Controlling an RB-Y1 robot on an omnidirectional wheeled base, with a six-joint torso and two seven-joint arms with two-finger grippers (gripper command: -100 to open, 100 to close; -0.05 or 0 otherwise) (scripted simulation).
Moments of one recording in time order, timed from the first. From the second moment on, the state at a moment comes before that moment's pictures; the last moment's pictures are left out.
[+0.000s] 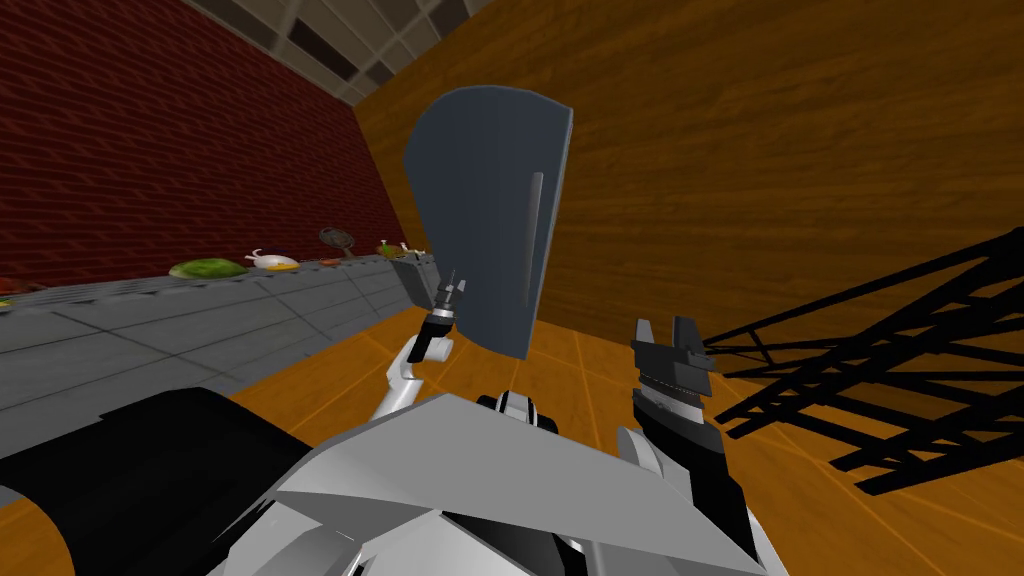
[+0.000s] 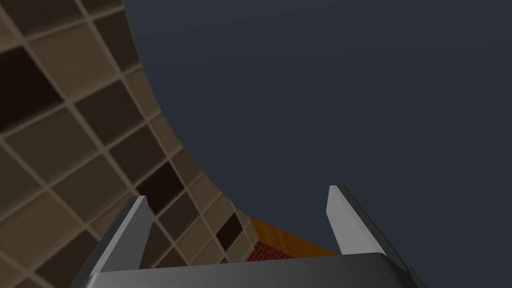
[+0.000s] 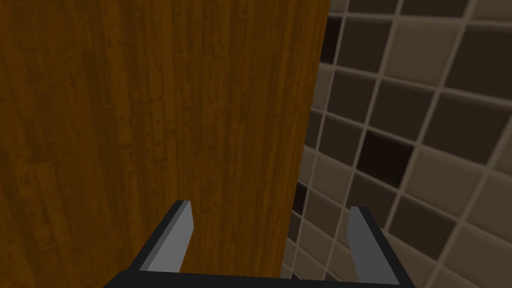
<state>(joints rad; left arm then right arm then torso) 0.20 0.19 0.19 -2.09 0.00 -0.39 0.14 0.52 -0.01 -0.04 -2.32 0.02 -0.53 -0.01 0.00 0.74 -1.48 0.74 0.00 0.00</state>
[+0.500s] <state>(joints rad) 0.07 0.22 0.26 -1.99 0.03 -0.30 0.14 0.52 -0.01 -0.04 -2.32 0.02 -0.53 -0.01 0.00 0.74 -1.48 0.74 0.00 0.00</state>
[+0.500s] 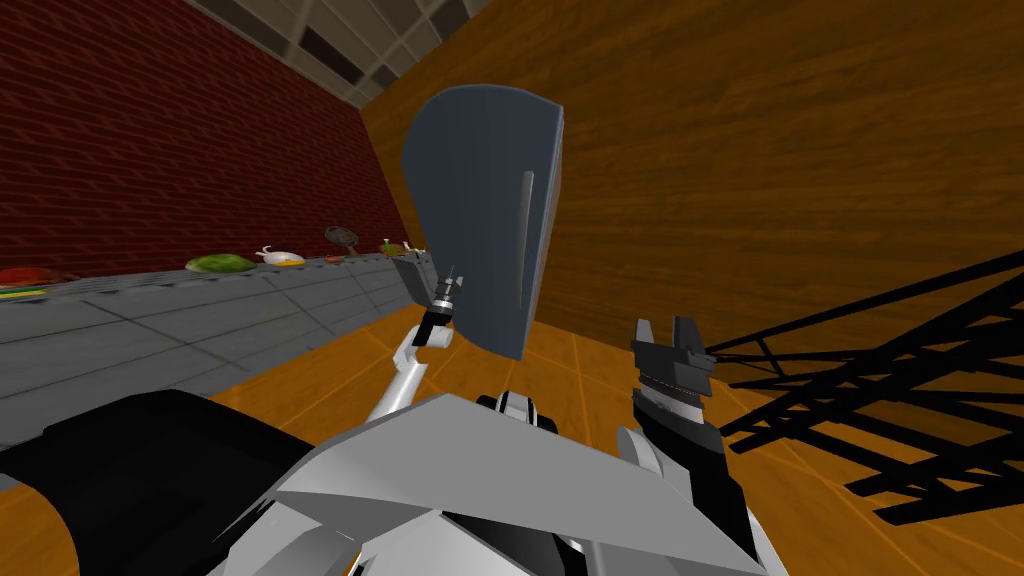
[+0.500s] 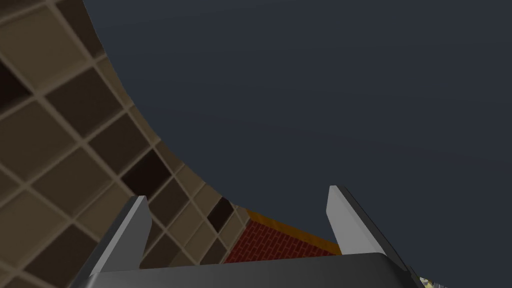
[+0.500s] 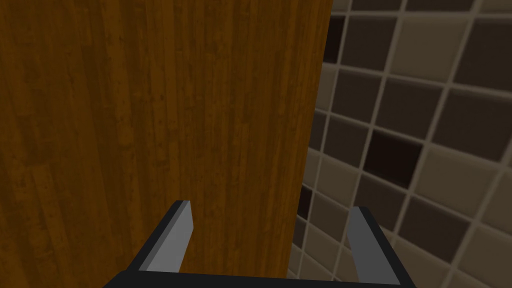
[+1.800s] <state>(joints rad) -0.30 0.27 0.46 -1.65 0.11 -0.07 0.13 0.52 -0.01 -0.04 -2.32 0.02 -0.53 -0.01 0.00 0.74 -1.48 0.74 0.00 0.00</state>
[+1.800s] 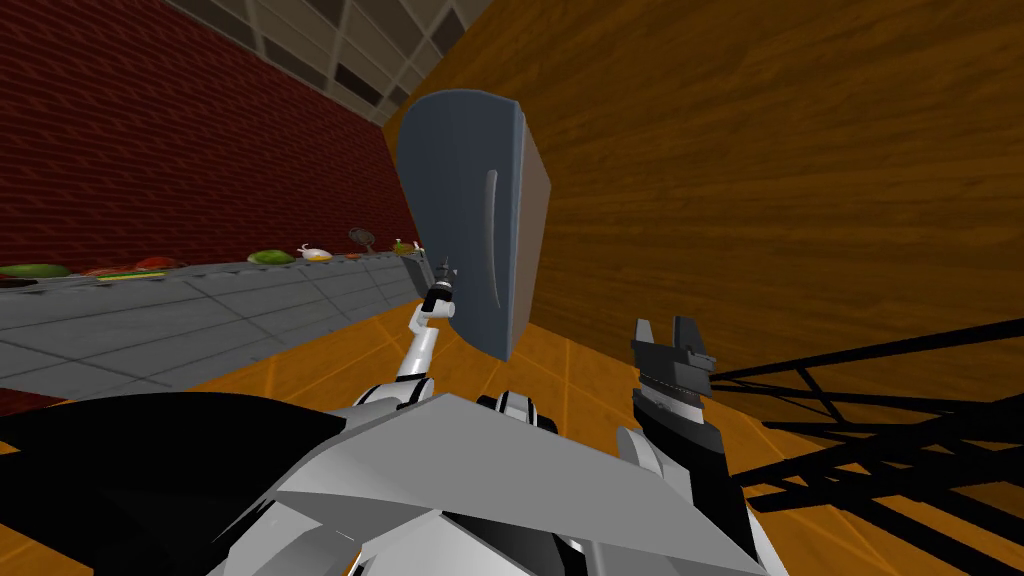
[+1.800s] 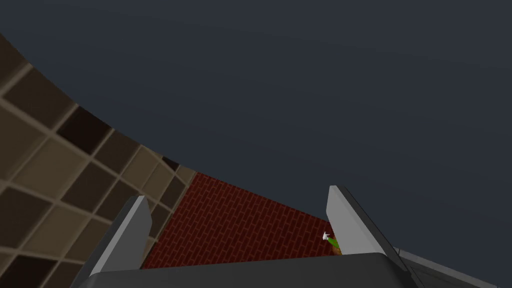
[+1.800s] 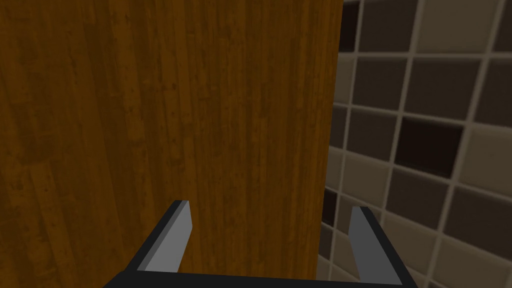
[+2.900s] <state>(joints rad) -0.59 0.31 0.58 -1.34 0.21 0.09 0.13 0.52 -0.01 -0.04 -2.32 0.02 -0.53 -0.01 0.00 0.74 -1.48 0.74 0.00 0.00</state>
